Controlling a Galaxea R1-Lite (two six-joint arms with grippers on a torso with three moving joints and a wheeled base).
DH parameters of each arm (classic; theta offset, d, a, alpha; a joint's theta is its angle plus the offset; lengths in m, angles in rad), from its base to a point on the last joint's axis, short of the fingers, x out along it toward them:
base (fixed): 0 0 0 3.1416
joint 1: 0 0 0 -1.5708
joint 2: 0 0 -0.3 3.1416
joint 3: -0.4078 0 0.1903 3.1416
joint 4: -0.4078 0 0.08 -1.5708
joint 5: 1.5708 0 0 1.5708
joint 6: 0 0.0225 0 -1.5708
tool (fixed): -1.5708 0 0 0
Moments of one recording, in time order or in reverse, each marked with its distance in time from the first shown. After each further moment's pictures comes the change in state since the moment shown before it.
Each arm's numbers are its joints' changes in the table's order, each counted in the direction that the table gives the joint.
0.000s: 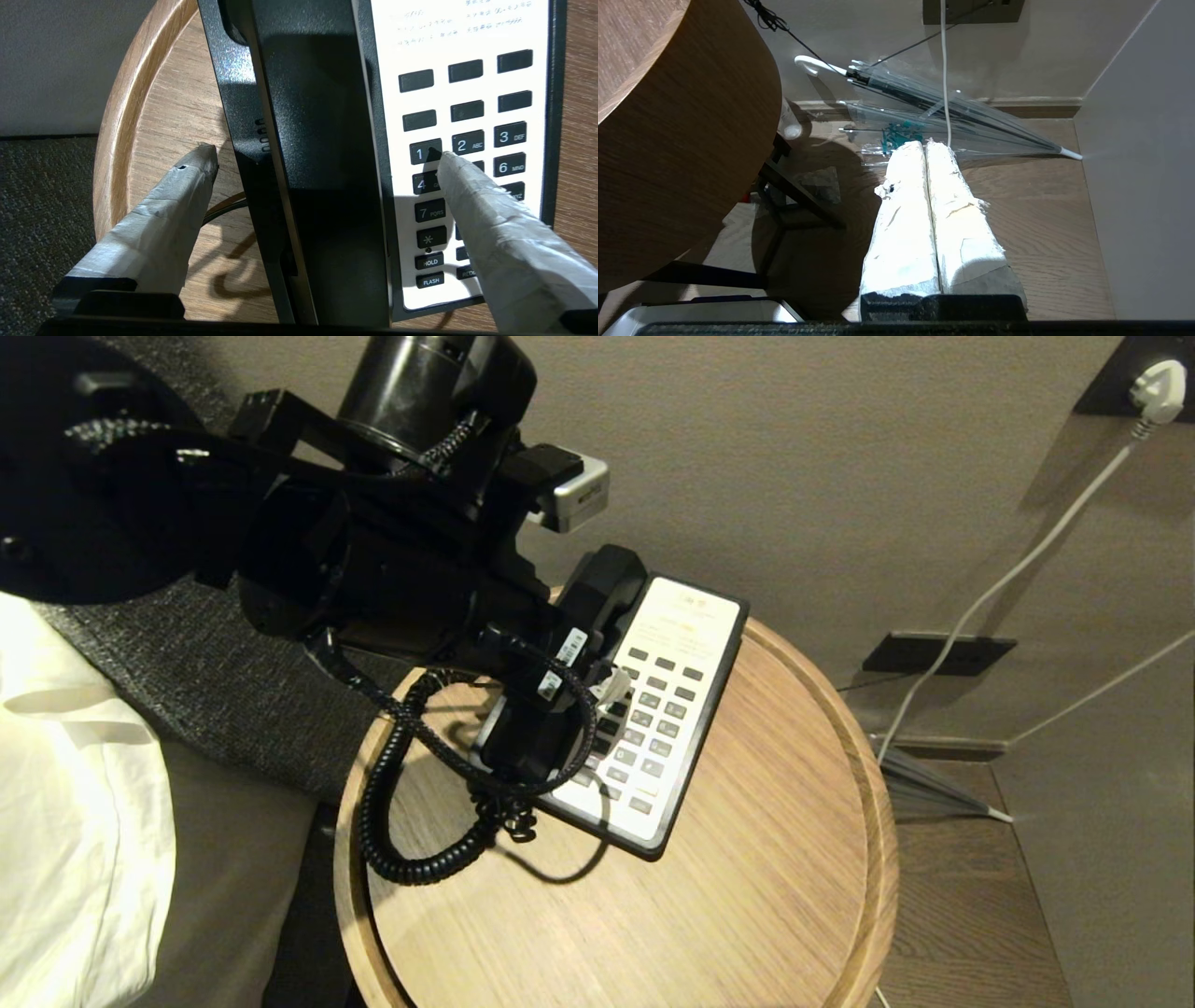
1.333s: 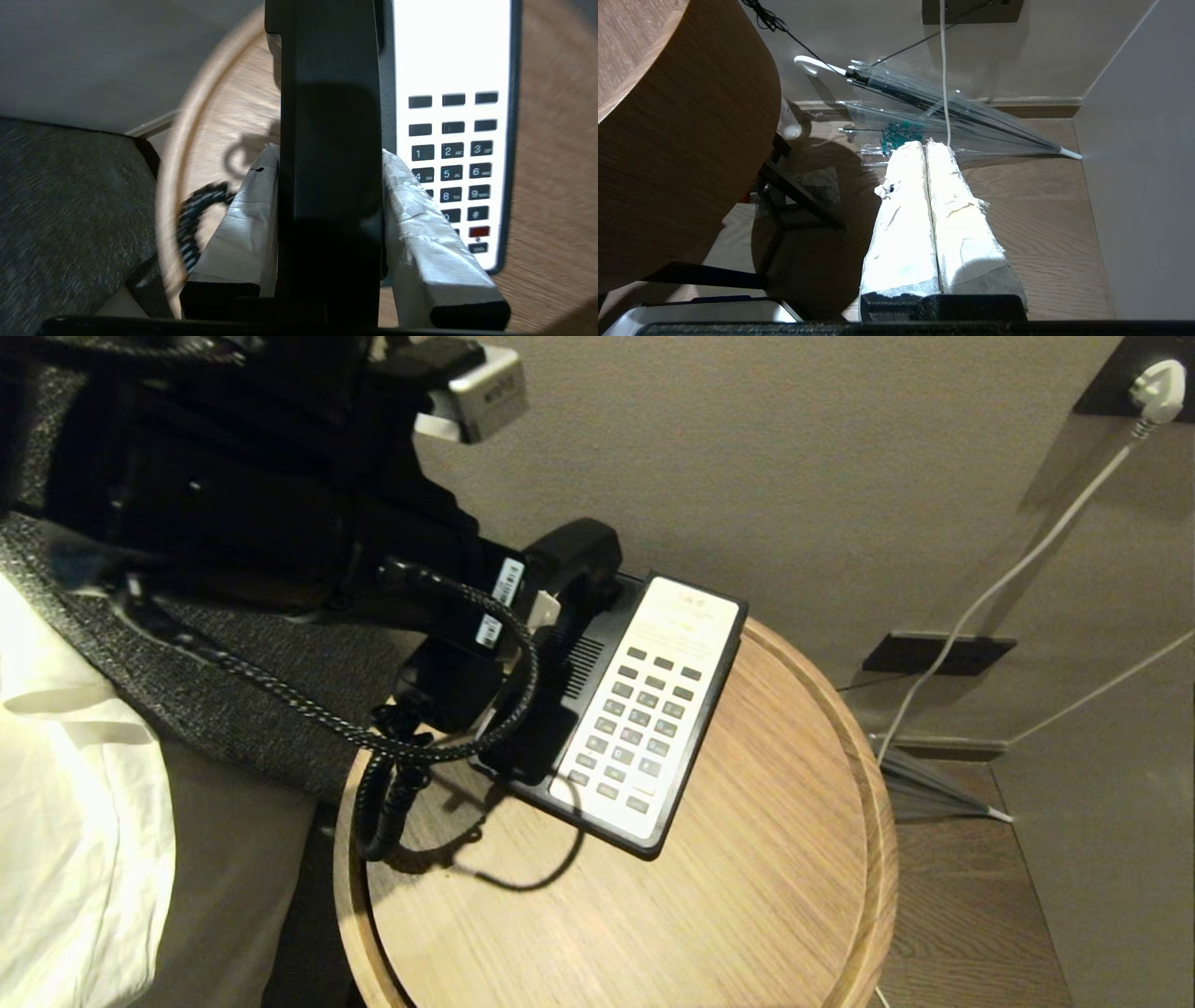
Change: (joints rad) left arm -0.002 0.130 0.008 0.002 0.039 -0.077; right arm 0.000 0.000 0.000 0.000 0.000 0.000
